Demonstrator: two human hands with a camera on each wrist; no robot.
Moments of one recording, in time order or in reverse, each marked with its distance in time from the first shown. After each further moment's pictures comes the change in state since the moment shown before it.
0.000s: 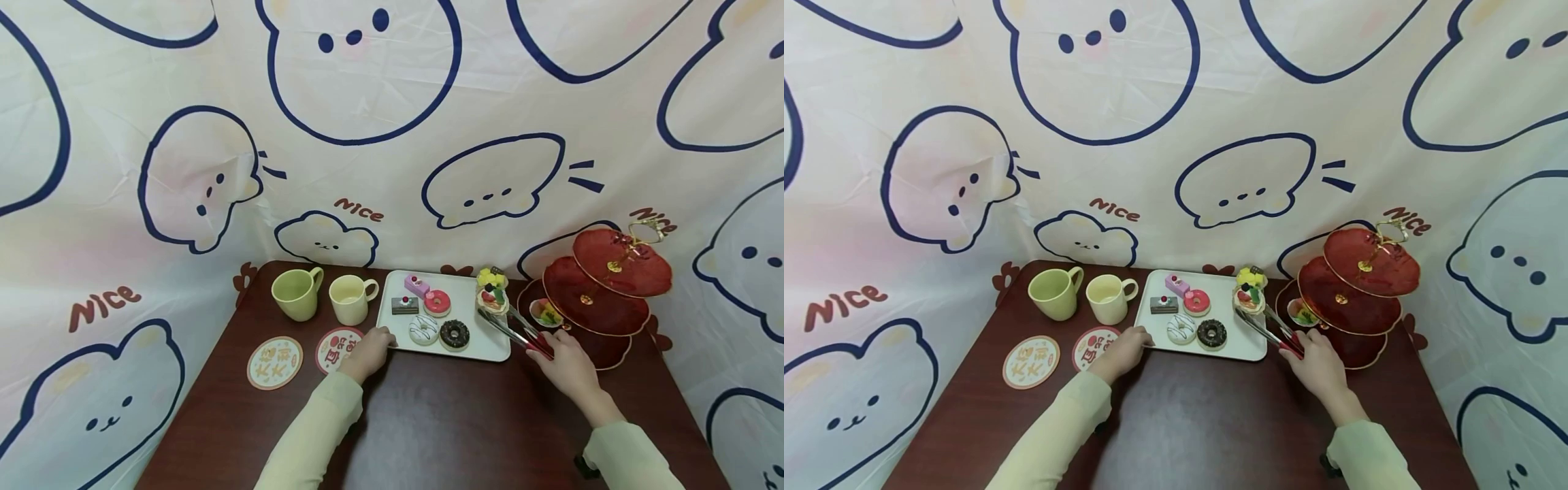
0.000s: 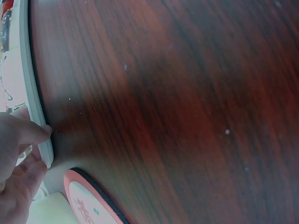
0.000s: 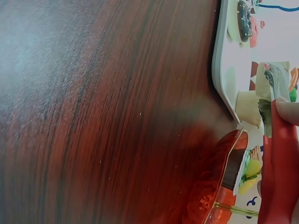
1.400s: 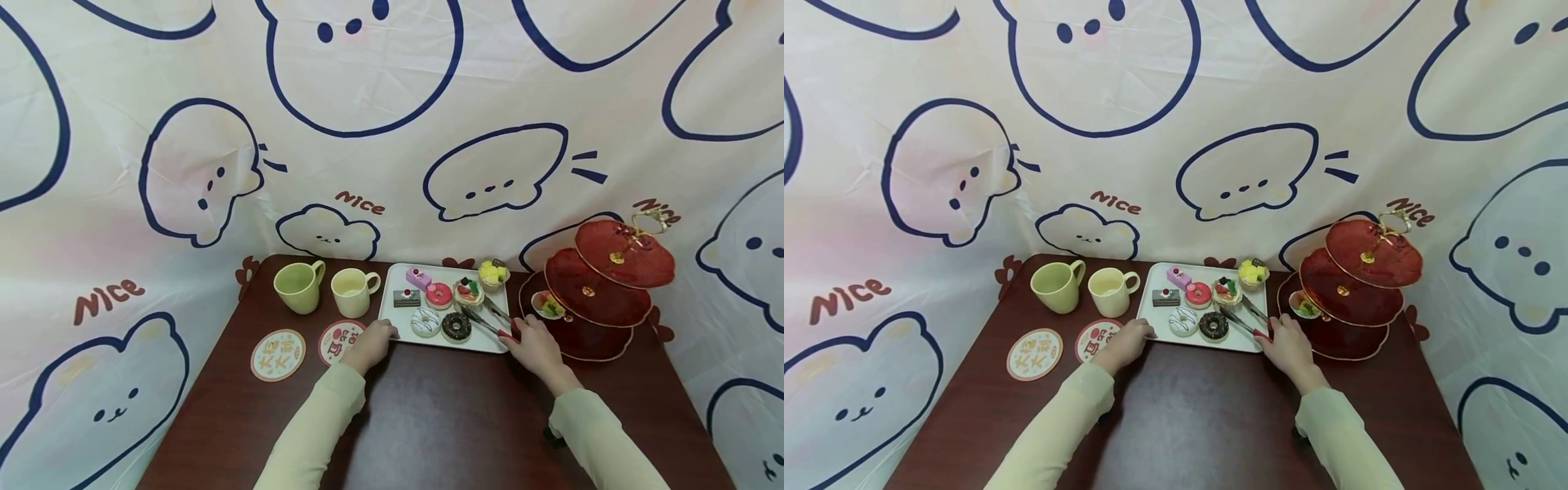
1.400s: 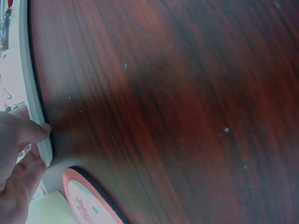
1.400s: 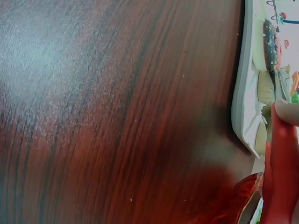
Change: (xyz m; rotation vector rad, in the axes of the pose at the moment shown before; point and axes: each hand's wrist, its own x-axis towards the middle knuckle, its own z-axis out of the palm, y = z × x) left_hand 0.001 -0.003 -0.005 -0.029 -0.024 0.020; right_hand 0.034 -0.032 0.035 -0.038 -0.111 0.004
